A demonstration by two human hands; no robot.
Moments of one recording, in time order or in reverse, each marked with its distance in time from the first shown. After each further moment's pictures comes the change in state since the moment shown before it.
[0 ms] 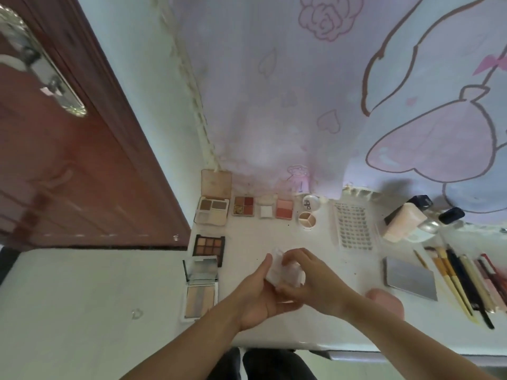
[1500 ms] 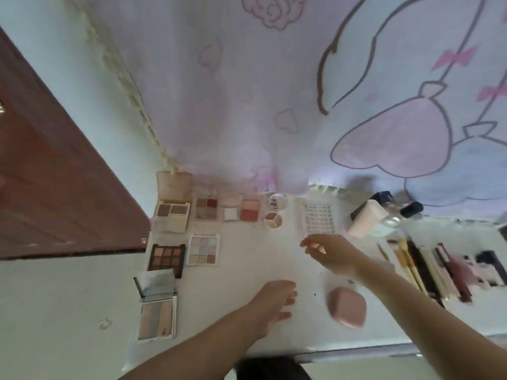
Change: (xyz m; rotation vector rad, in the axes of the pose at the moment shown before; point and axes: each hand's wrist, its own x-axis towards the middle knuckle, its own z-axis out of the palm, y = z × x) left_hand 0.078 -0.041 0.059 0.422 0.344 -0.125; right_hand 0.009 0.075 -0.089 -0.178 -0.031 0.269
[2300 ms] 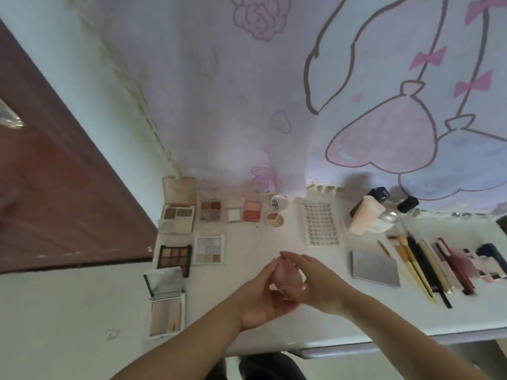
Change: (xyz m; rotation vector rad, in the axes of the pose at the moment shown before) left_hand -0.023 0.006 -0.036 -0.454 -0.377 -0.048; right_hand -0.049 -0.042 0.042 0.116 -0.085 -0.068
